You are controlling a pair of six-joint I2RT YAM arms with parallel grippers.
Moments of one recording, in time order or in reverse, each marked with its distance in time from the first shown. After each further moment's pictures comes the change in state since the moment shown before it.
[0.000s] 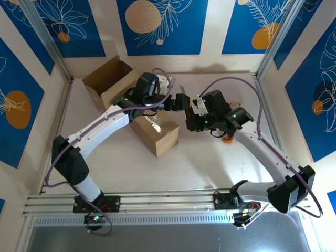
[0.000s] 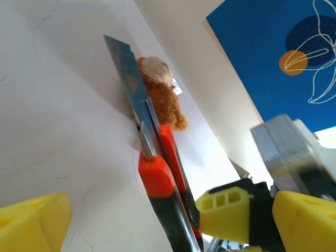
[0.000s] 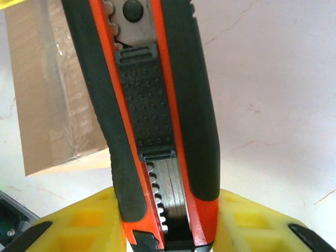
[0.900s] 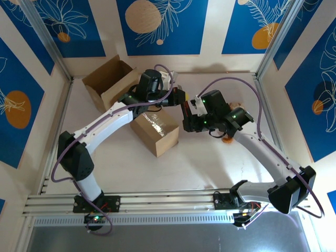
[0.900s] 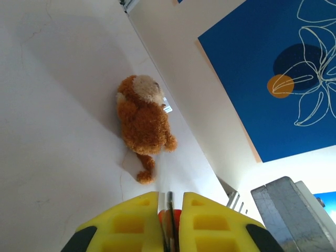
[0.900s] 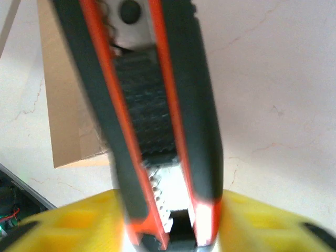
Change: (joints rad) left arm 0.000 0.059 0.052 0.075 0.005 -0.069; right arm 0.002 -0.009 0.011 0.018 -0.066 0.013
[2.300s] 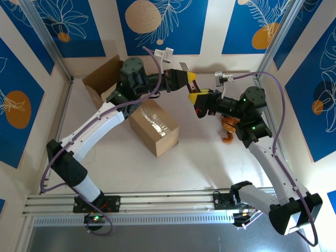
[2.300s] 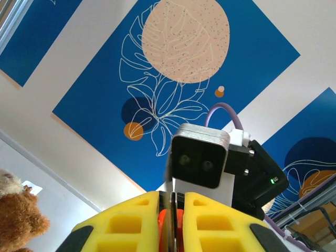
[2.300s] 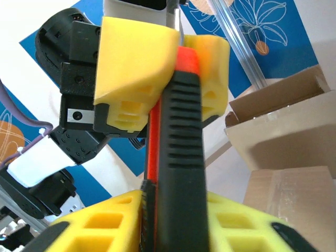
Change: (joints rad) left arm 0.000 -0.094 0.067 0.423 0.275 -0.182; right arm -0.265 -0.205 -0.225 1.030 -0.688 0.356
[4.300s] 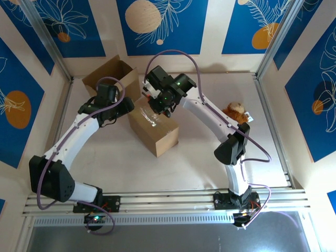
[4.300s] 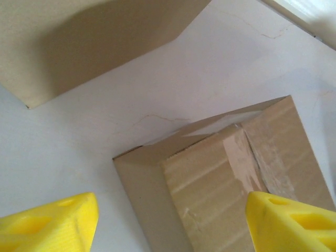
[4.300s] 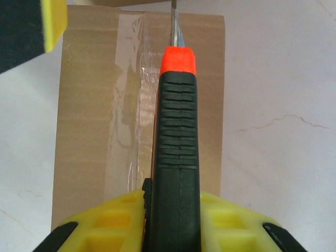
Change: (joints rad) left arm 0.395 -0.217 -0.456 -0.738 -0.708 0.149; right arm 0.519 0.995 1.242 -1.444 0.991 -0.638
